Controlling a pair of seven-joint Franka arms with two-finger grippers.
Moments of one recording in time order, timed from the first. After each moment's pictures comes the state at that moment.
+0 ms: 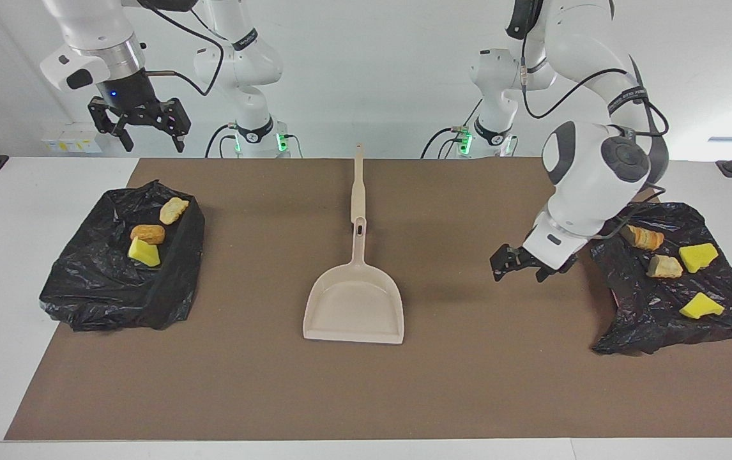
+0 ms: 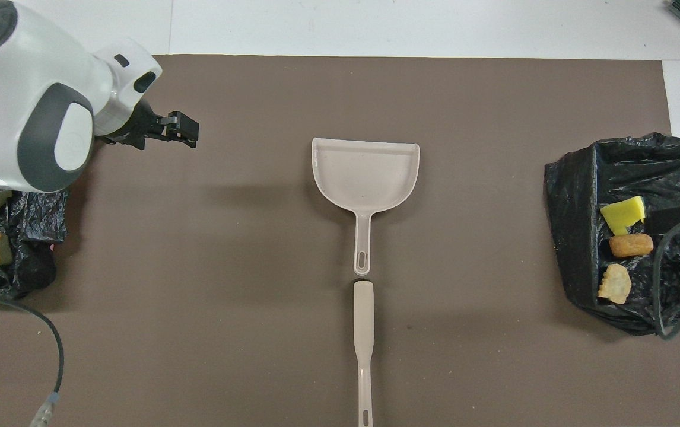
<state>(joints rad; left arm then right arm) -0.15 0.39 -0.05 -1.44 -0.10 1.87 -0.09 0.02 -0.14 -0.05 -1.67 -0.05 1.56 -0.04</state>
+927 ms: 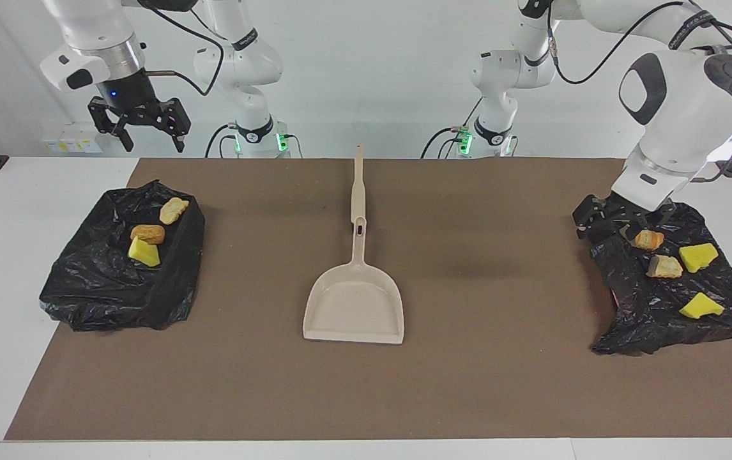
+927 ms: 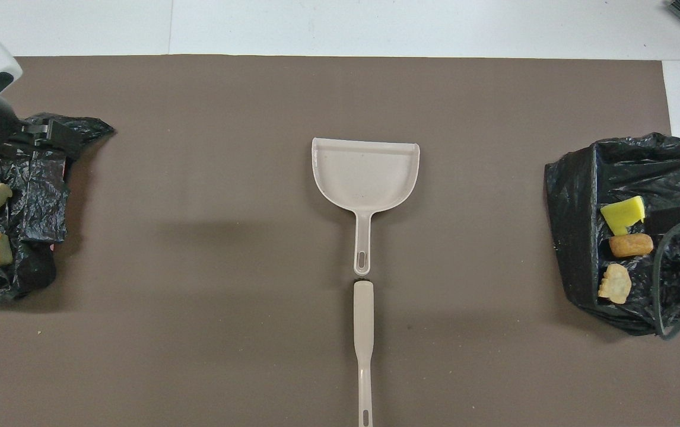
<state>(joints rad) -0.01 0.21 -0.05 -1.44 0.03 1.66 0.02 0.02 -0.14 -0.05 -1.67 -0.05 1.56 -0.04</state>
